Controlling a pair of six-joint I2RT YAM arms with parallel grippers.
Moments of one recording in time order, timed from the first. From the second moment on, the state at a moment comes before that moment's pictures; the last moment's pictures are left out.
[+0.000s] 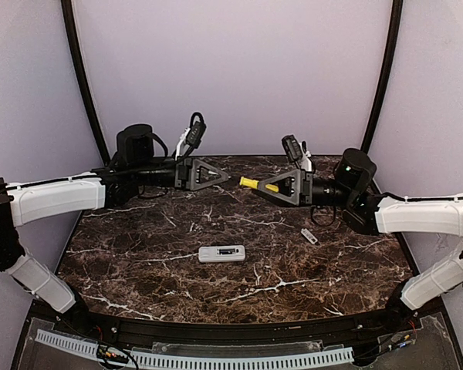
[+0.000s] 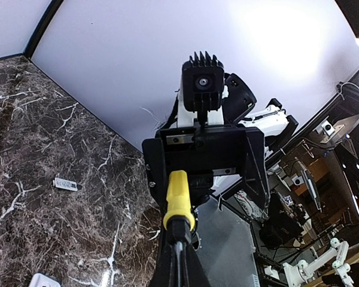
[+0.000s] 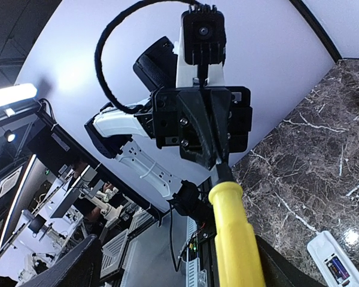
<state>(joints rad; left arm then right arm) -0.67 1.48 1.07 0.29 0.90 -0.65 0.74 1.35 0.75 0.75 -0.85 0.92</state>
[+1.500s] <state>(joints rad) -0.71 1.43 1.00 0.31 0.77 -0.64 0.77 1.40 0.85 0.60 -0.74 0.84</state>
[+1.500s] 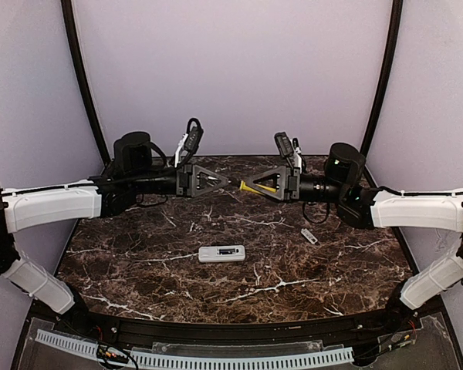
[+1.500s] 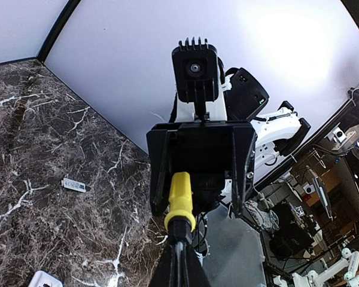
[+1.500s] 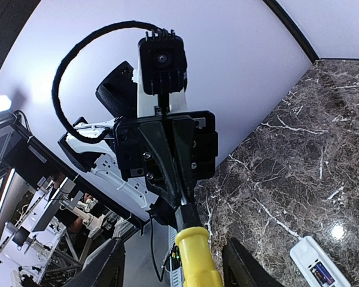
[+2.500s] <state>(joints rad) -0.71 1.40 0.95 0.40 0.74 -0.72 0.77 1.40 0.85 0.58 -0.72 0.82</state>
